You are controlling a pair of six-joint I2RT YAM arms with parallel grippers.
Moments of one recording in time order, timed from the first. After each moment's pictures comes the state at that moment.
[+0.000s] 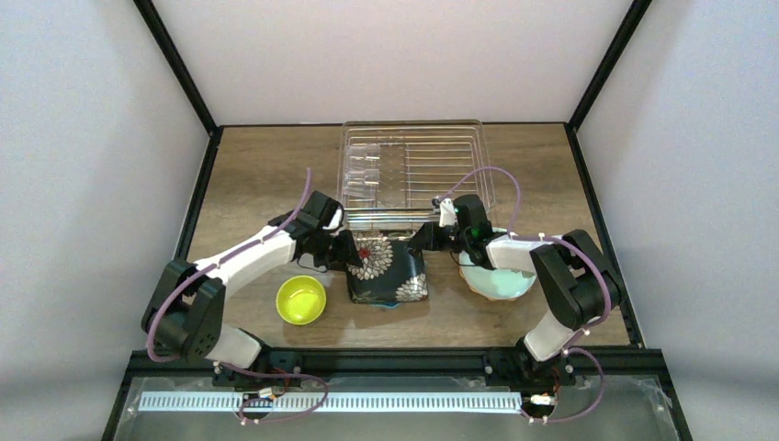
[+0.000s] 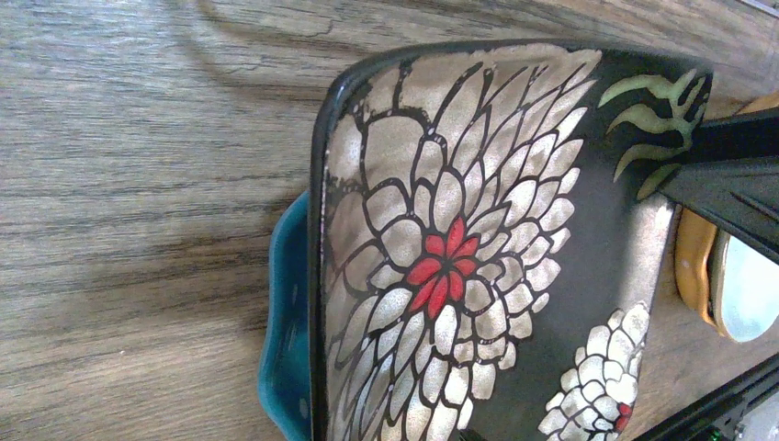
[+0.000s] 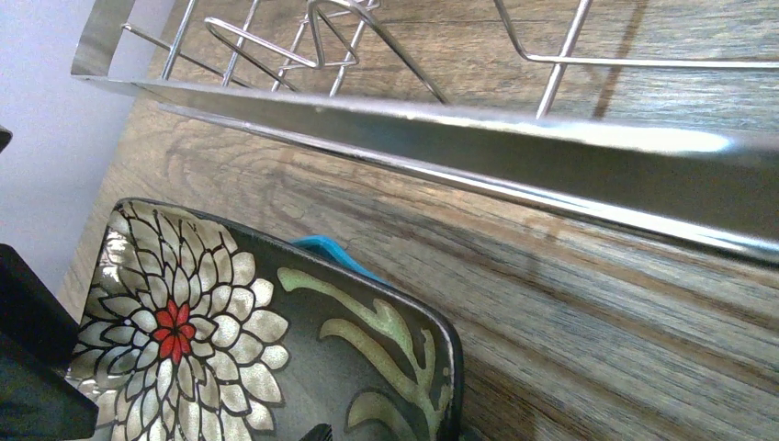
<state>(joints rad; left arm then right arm) -0.53 1.45 0.86 -0.53 0.34 -0.68 0.45 1.63 0.65 0.31 -0.51 0.47</state>
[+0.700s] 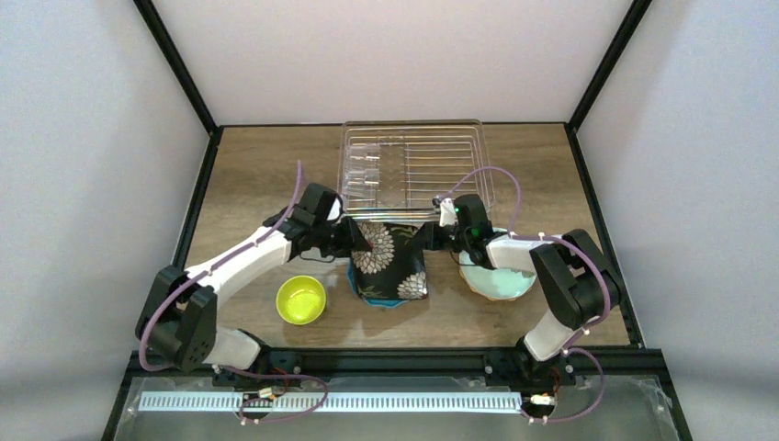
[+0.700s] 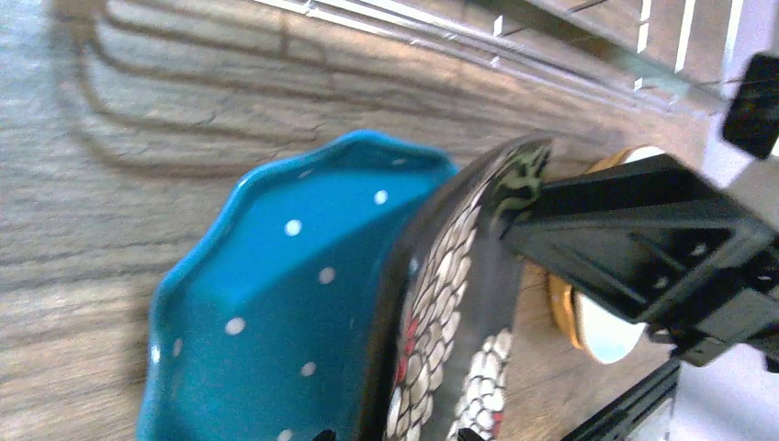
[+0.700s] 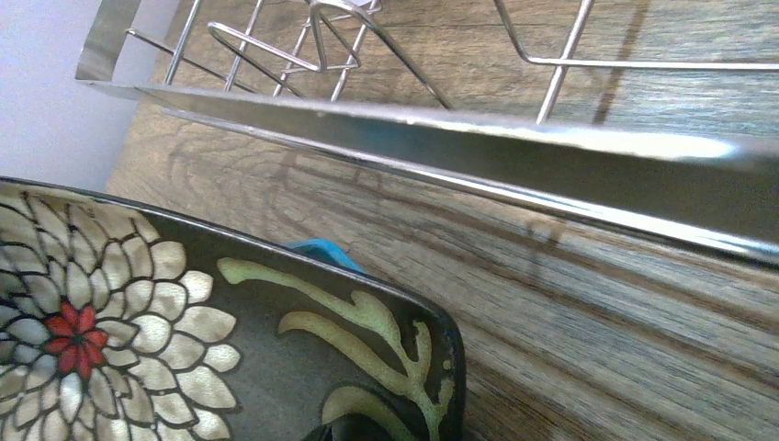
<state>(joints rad) -0.53 1.42 0.88 -0.42 0.37 -0.78 0.45 1.64 0.65 0.32 -0.52 0.47</state>
